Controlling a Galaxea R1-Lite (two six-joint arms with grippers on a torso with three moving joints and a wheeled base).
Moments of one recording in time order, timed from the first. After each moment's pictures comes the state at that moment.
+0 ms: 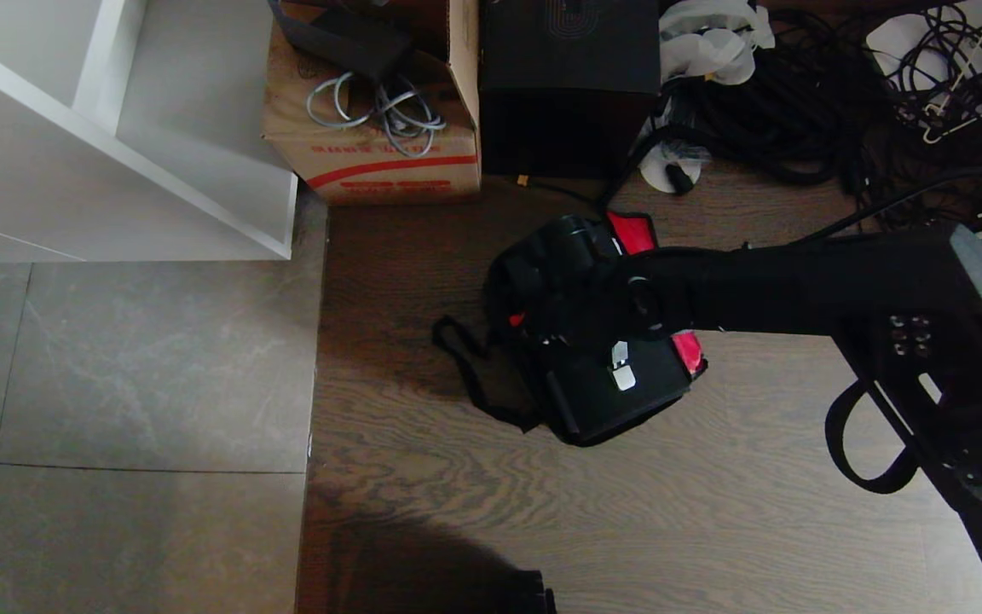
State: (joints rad) left arm 0.00 0.00 0.00 0.00 0.00 0.00; right arm 0.67 2.29 -1.92 0.28 -0.93 -0.12
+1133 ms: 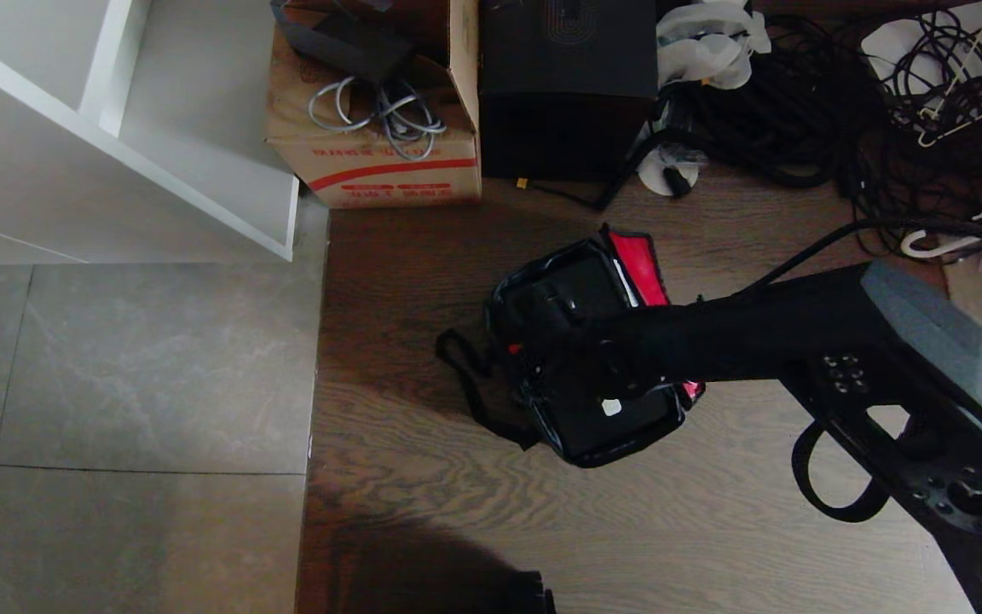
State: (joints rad) left arm 0.00 0.00 0.00 0.00 0.00 0.00; right arm 0.70 2.34 -1.74 0.24 -0.92 -0.05
